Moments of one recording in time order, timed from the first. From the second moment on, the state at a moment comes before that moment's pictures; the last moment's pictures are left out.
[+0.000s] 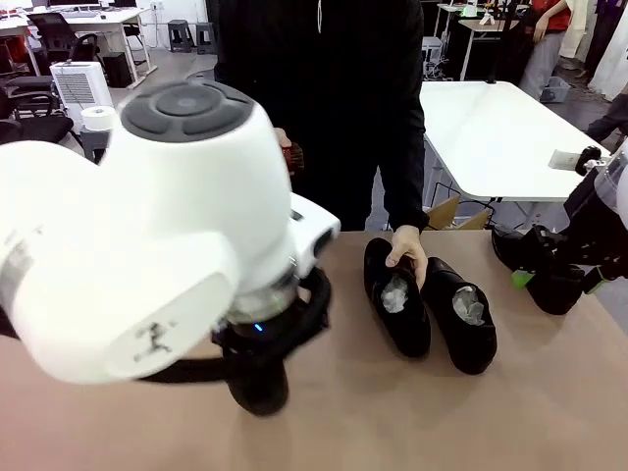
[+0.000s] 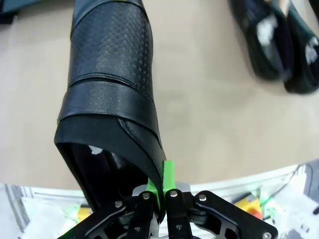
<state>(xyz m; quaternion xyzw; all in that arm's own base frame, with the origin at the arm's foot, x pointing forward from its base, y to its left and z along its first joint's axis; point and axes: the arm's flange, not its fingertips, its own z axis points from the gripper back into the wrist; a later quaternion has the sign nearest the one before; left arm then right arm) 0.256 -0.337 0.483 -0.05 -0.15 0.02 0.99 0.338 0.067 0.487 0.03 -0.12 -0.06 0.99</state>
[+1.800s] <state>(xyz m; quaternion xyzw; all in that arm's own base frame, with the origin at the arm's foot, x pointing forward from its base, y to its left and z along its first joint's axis) 0.401 -0.217 0.495 0.03 -0.25 -0.06 0.96 0.334 -0.071 0.468 0.14 -0.10 0.04 0.98</state>
